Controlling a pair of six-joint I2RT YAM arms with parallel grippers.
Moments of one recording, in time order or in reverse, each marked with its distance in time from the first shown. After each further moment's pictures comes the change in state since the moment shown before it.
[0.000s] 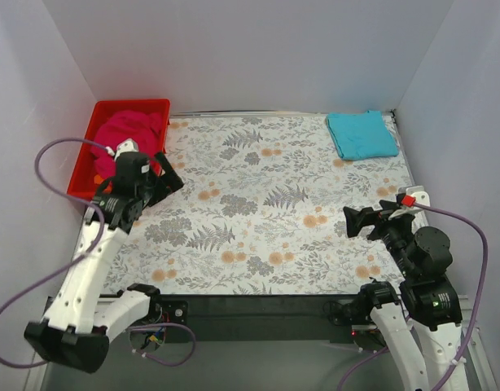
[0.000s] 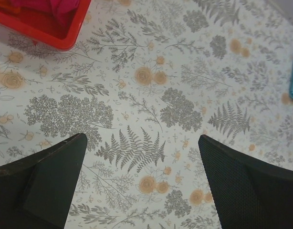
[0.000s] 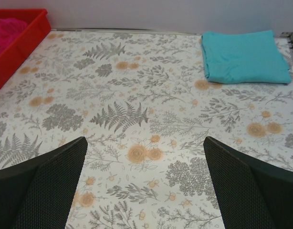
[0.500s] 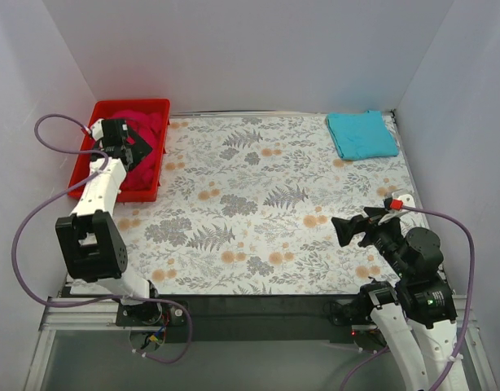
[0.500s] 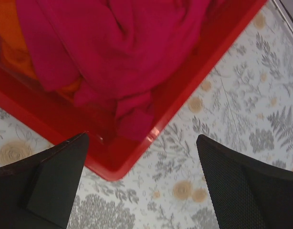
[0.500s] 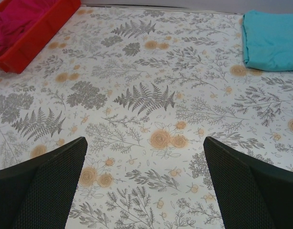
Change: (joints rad) left arm 0.337 0.647 0.155 0.327 -0.032 0.036; right arm 0.033 -0.029 -0.087 -0.007 -0.126 0.041
